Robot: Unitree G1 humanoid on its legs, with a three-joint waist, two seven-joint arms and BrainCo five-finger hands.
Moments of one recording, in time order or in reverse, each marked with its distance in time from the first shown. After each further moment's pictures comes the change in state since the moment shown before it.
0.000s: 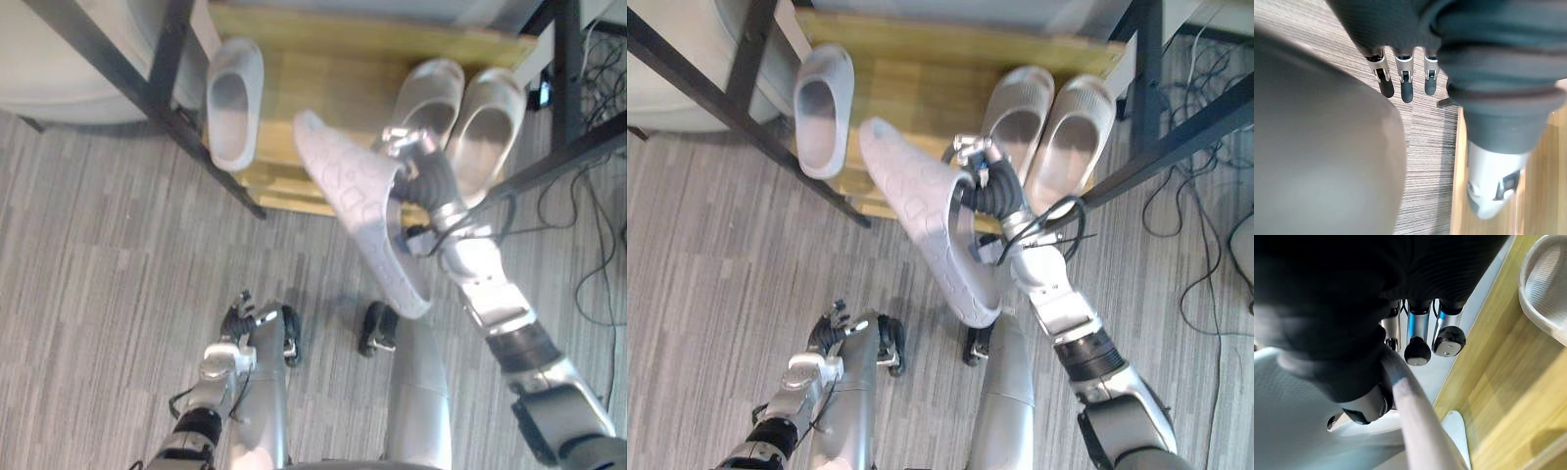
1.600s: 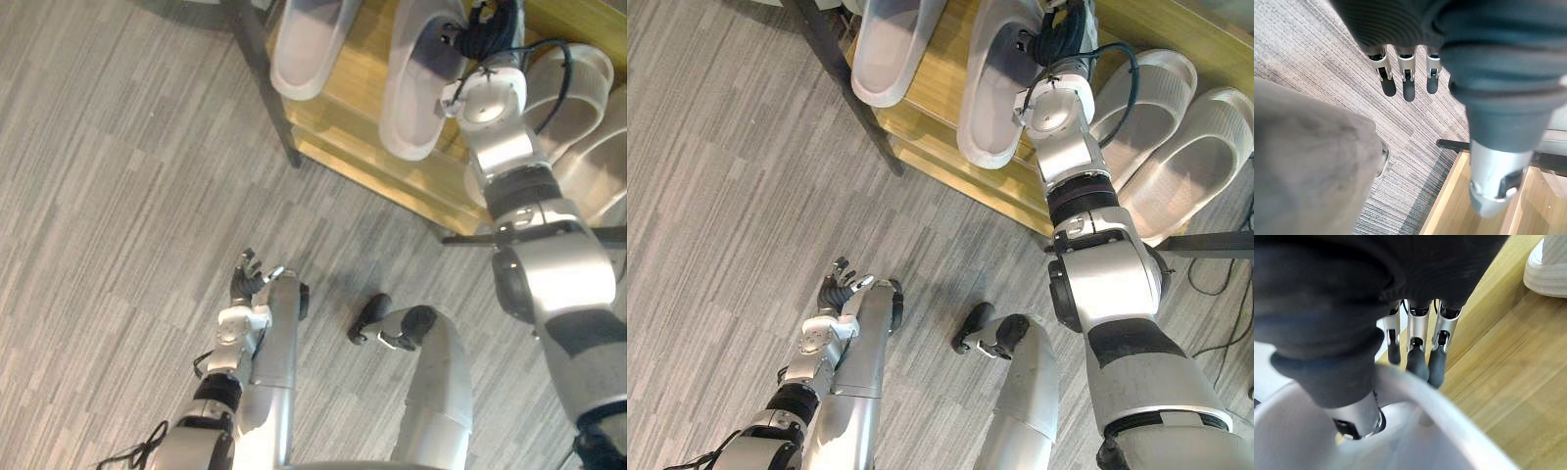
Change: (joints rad) left arm -0.119 -0.076 -0.007 0.014 -0.127 -0.025 0.107; right arm -0.722 0.132 -0.141 1.028 -0.220 0.253 -0.256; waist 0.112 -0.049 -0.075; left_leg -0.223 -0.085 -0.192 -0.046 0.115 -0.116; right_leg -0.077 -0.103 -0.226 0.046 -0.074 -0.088
